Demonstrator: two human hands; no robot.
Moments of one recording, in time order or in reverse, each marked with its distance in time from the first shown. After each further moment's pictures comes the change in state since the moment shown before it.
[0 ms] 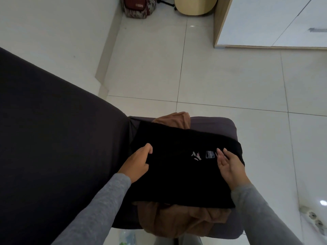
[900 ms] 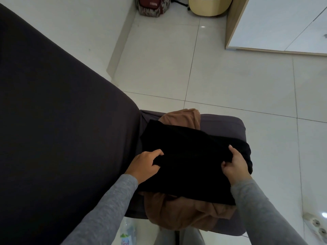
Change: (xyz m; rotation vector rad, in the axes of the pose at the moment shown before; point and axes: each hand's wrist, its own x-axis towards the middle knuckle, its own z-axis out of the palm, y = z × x) left_hand -0.034 0.000 0.009 0.007 0.083 0.012; right_hand -0.012 0.016 0.015 -0.127 0.159 -0.005
